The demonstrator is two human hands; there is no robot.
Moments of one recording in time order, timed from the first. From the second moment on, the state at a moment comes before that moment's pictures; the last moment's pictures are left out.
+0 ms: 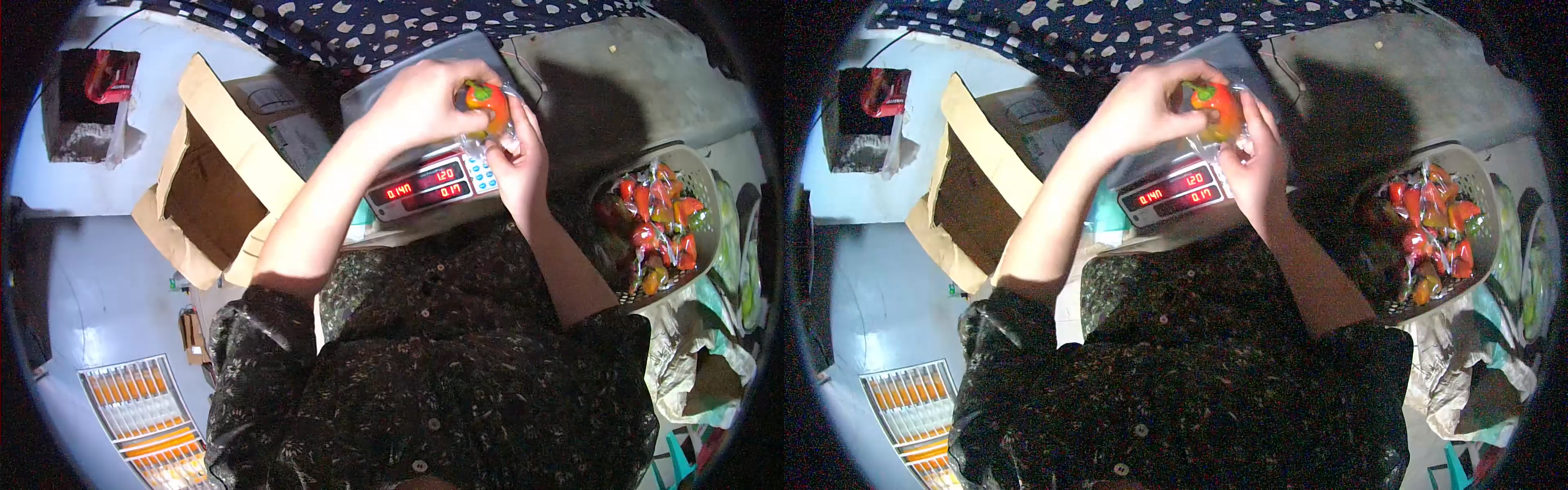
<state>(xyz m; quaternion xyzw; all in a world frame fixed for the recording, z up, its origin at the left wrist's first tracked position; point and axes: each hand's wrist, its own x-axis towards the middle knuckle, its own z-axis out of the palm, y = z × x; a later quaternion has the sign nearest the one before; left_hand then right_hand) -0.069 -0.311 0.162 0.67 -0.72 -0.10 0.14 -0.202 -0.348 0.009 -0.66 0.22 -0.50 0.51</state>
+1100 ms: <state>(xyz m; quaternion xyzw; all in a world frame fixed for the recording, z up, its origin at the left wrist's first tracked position) -0.074 -0.138 0.143 0.65 -0.40 -0.29 0.58 -0.214 -0.296 0.130 -0.61 0.18 -0.38 0.67</state>
